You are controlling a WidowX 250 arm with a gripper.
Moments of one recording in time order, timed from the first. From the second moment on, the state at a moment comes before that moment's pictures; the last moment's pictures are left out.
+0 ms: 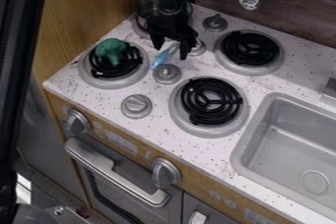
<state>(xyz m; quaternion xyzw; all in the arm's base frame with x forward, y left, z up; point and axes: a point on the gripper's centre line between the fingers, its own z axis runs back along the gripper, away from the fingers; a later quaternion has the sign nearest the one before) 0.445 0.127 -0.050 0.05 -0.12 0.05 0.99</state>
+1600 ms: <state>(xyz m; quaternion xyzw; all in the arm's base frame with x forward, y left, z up) 0.396 0.066 -0.005 0.03 -0.16 0.00 0.99</state>
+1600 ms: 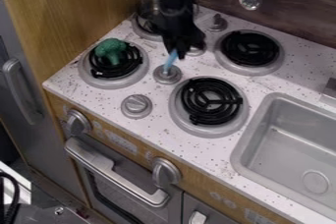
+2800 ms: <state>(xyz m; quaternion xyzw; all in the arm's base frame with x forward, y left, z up) 0.325 -0.006 -0.044 0.03 -0.09 -0.05 0.99</state>
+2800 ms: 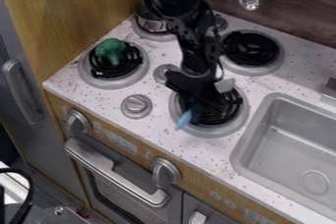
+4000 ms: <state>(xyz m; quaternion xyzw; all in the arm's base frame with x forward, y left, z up) 0.347 0.004 0.008 0.02 -0.15 -0.02 0.99</state>
